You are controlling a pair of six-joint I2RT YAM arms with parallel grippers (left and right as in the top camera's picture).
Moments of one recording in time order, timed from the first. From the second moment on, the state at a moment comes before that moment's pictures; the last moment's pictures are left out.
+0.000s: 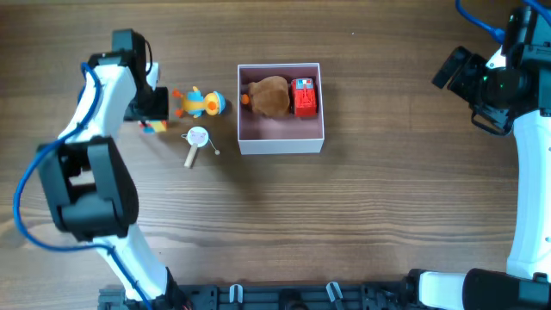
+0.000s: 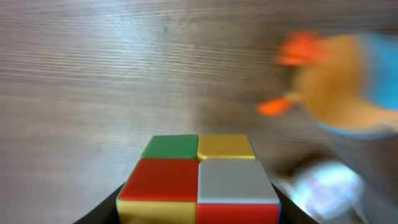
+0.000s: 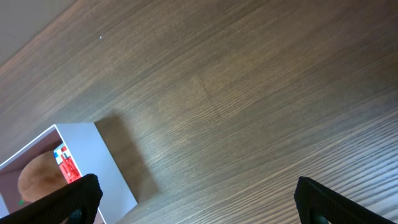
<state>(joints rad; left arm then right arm) 0.07 1.99 1.58 -1.00 -0.10 0.05 -0.14 1.52 1.69 -1.24 0.01 0.44</state>
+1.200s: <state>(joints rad) -0.75 2.06 1.67 -0.85 -0.09 -0.64 -0.14 1.52 1.69 -1.23 0.01 0.44</state>
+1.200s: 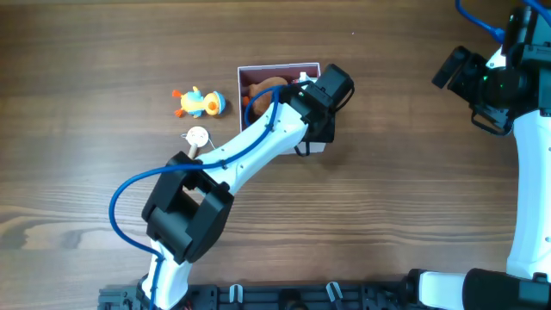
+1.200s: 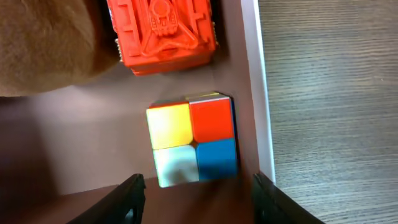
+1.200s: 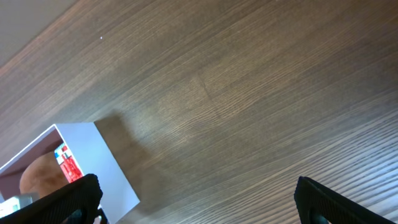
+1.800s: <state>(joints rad) -0.39 1.78 1.75 -1.09 -0.28 -0.49 -0.14 1.52 1.69 -1.23 0.01 0.44</state>
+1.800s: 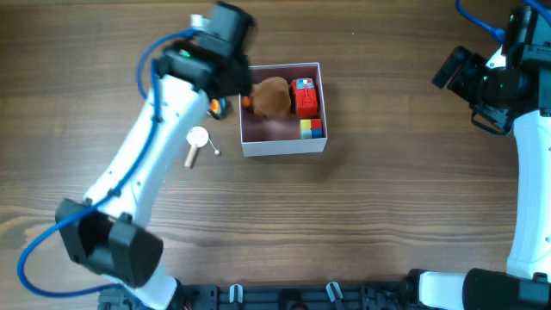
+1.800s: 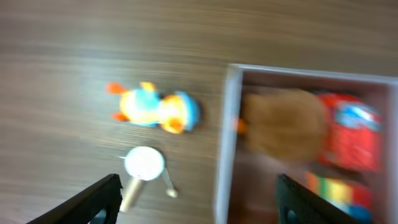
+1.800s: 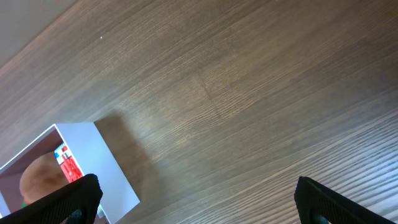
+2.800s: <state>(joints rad) -0.17 2.24 1.75 -0.92 -0.13 -0.31 -0.14 1.52 1.69 -1.23 0.01 0.44</state>
